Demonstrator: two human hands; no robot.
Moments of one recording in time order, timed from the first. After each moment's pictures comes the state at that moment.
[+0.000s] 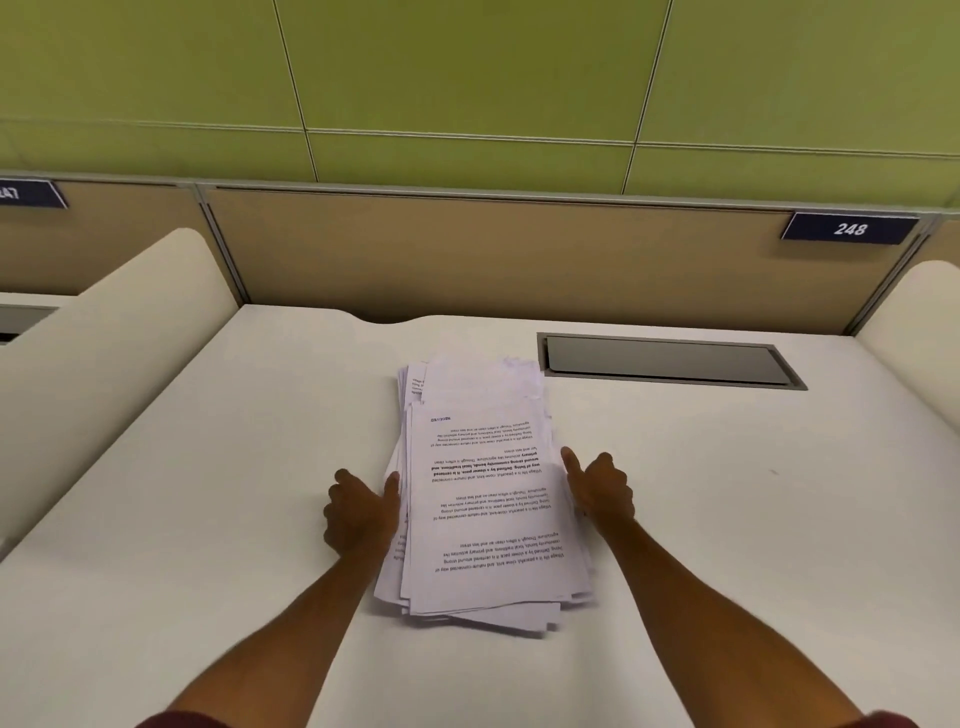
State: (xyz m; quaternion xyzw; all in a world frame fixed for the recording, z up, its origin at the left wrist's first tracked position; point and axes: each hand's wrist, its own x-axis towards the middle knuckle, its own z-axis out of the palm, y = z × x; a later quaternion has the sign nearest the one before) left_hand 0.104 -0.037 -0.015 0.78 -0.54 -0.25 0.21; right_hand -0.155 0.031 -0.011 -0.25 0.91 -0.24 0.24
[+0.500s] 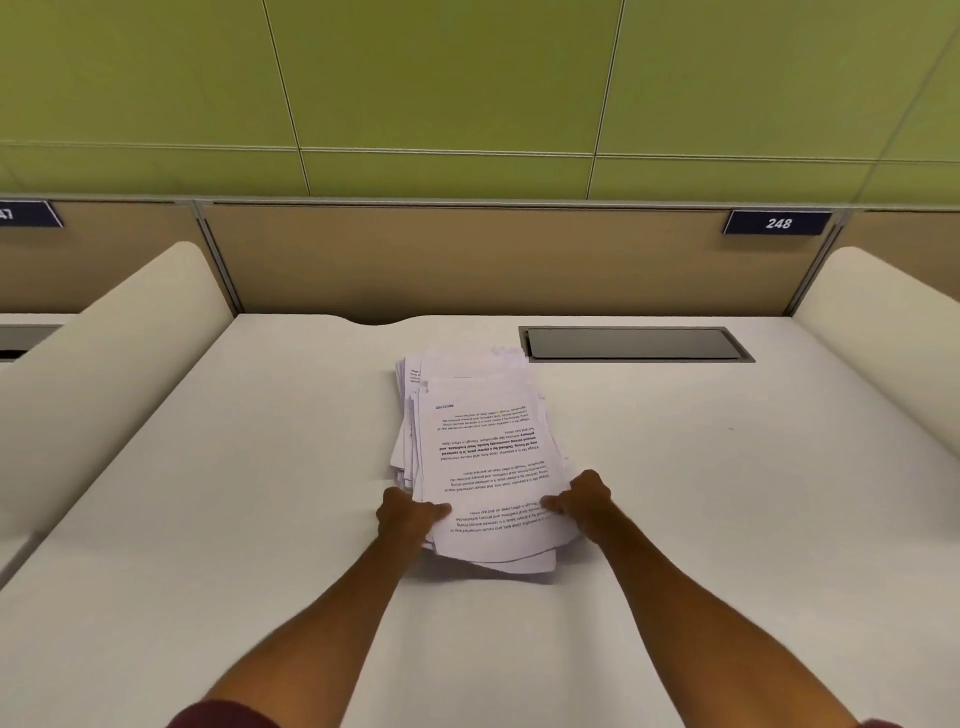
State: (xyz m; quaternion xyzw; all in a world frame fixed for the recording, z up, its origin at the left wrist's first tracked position) left_hand 0.115 0.023 -0.003 0.66 -0.49 -0.52 0.22; right_hand -0.103 0.104 -0.005 -0.24 0.85 -0.32 0.35
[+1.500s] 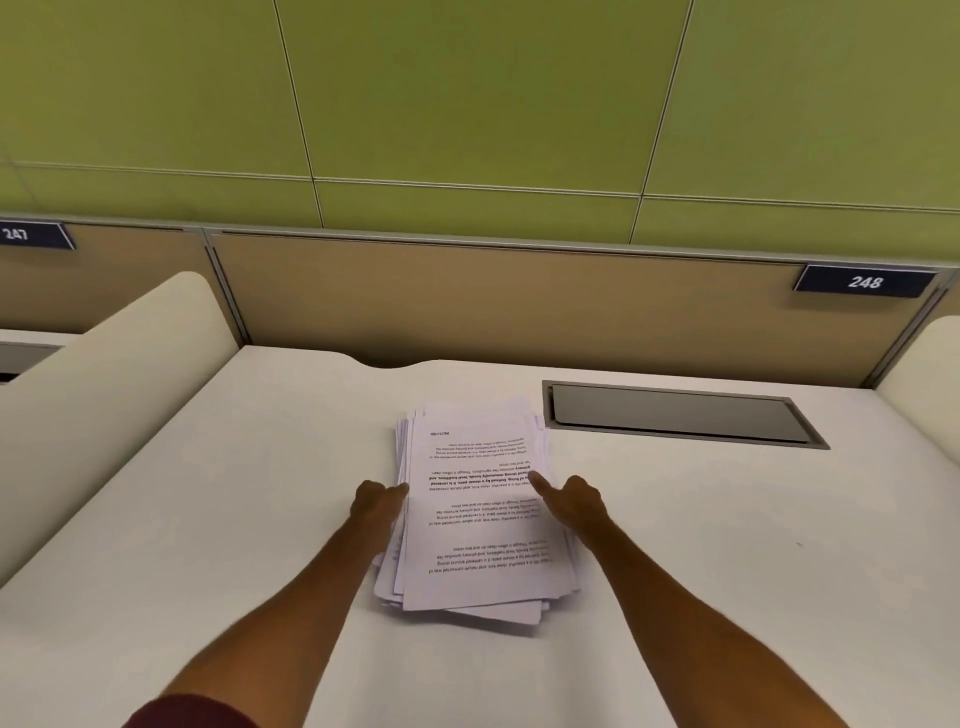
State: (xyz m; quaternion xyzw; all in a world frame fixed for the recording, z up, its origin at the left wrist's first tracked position) left_hand 0.070 -0.130 0.006 0.71 -0.45 -0.49 0.23; right_hand -0.167 -0.039 0.007 -0.36 0.85 -0.23 0.31
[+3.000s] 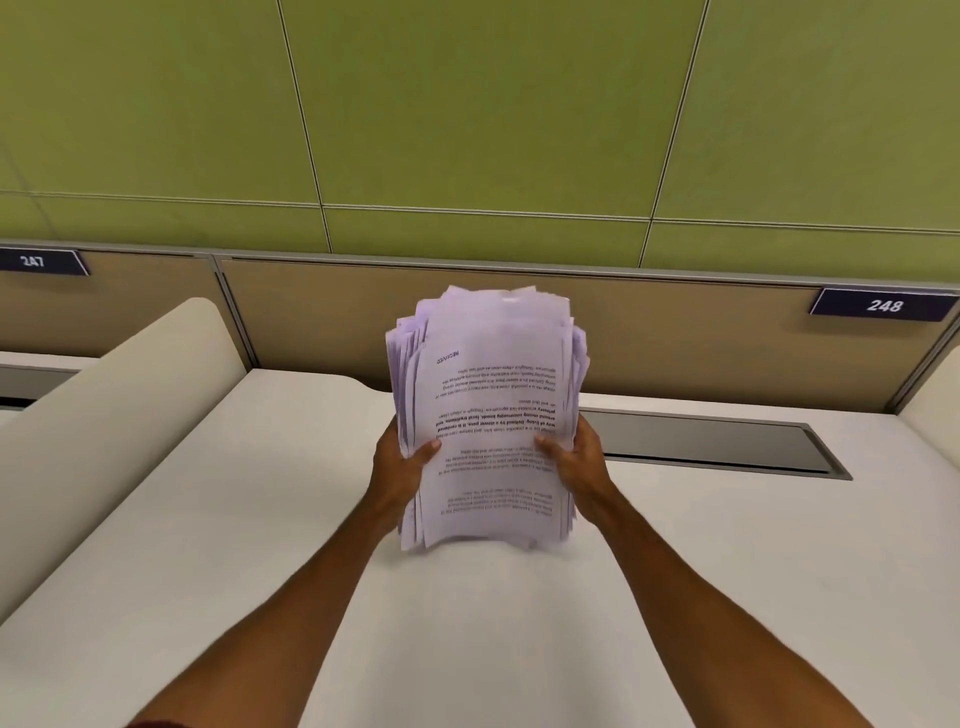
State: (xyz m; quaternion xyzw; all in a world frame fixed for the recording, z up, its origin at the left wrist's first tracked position) left_hand 0.047 -0.157 0.069 0.45 -0.56 -0.53 0.44; right_hand -0.178 -0.082 0.063 -0.40 0.57 -0.61 0.38
